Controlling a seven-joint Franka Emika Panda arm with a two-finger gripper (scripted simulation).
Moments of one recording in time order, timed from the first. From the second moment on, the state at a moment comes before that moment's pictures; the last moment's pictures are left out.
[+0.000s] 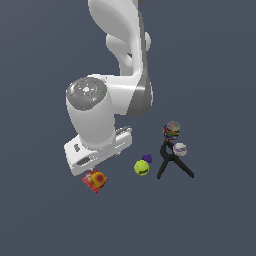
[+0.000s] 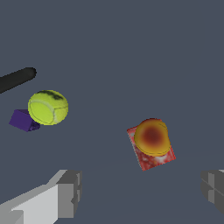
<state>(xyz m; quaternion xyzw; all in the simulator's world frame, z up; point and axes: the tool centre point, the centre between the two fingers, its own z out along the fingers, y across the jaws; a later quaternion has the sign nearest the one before) 0.110 -0.080 0.184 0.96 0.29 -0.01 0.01</state>
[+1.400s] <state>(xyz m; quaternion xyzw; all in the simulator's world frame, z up) 0.138 -0.122 0.090 0.92 0.38 0.00 0.00</state>
